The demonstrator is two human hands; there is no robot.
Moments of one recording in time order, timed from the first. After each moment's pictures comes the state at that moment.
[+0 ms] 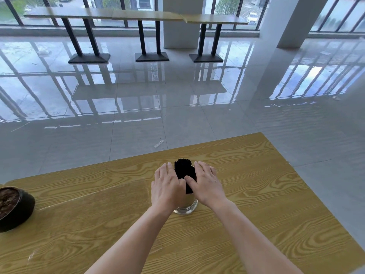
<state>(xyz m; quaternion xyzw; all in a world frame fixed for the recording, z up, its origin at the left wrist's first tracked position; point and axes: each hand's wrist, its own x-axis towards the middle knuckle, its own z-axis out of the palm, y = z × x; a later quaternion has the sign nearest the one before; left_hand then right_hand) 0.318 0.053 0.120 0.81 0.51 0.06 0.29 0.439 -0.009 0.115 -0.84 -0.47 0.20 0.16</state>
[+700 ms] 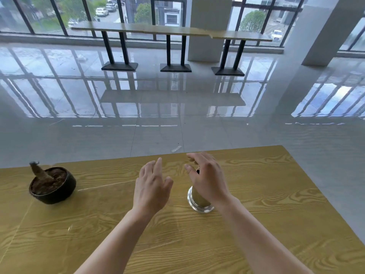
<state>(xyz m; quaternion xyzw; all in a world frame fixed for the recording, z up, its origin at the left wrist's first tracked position) 0.196 0.062 0.155 0.80 0.53 0.16 0.21 0.359 -0.001 0.187 -0.72 -0.59 0.05 0.36</state>
